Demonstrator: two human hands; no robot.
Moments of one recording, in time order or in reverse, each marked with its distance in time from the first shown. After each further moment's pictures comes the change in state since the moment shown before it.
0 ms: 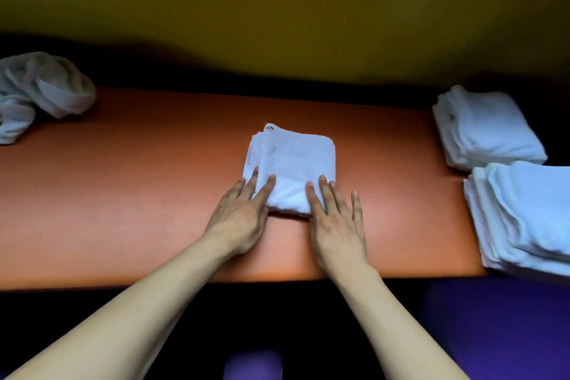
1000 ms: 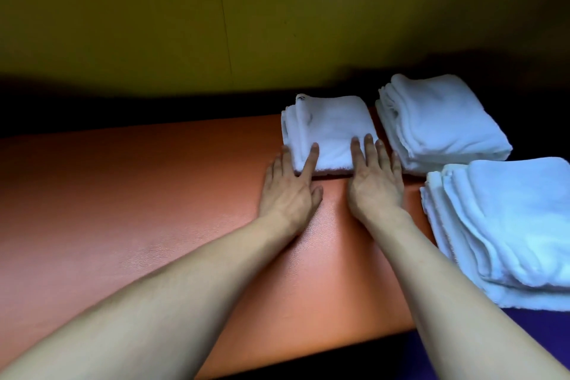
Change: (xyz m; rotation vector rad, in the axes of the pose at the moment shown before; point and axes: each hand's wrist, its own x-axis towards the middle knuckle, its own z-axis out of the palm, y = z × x) left_hand 0.192 0.194 0.054 0.124 0.143 0.142; right_hand 0.120 0.227 0.012 -0.044 -0.051 0.380
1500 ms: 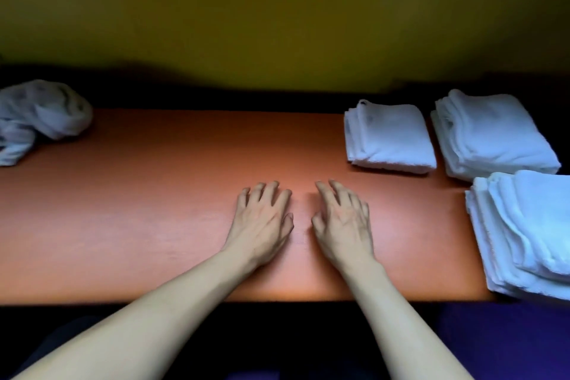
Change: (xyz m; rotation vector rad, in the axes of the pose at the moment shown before) left_hand -0.167 -0.110 -0.043 0.212 0.110 -0.061; right_hand -0.143 -0.128 -0.019 0.356 0.054 -0.286
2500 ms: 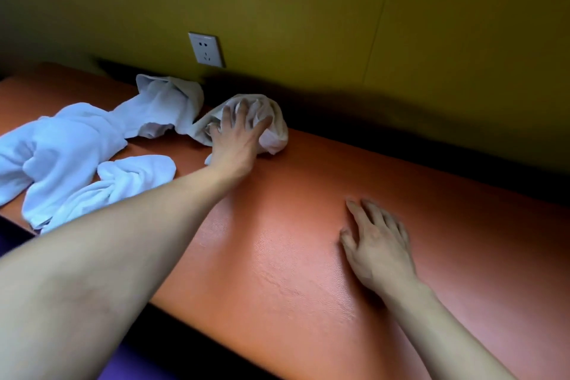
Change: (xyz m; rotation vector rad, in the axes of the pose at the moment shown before) left_hand 0.001 -0.447 -0.062 0.199 0.082 -0.639; right_hand 0.095 -0.284 0.114 0.006 -0.279 -0.289
